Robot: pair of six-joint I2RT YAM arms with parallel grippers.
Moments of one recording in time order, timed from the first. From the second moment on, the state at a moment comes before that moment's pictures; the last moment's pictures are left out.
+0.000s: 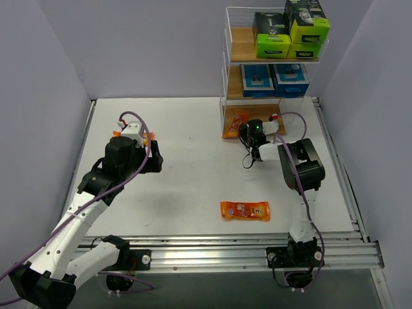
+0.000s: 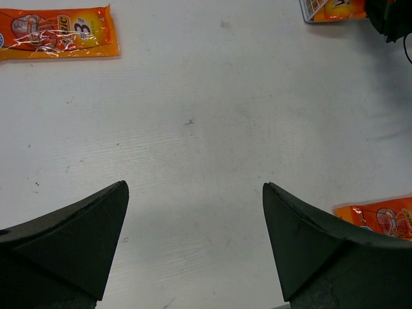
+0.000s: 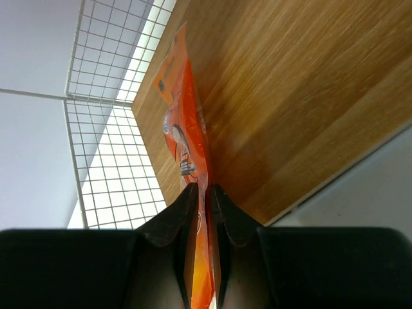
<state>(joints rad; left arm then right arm) -0.42 0.96 0.98 -0.56 -0.11 -0.31 0.28 2.10 1.13 0.53 0.29 1.16</state>
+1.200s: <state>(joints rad) -0.44 0.98 0.98 -0.56 -0.11 -0.31 0.27 2.22 1.25 0.60 0.27 1.19</state>
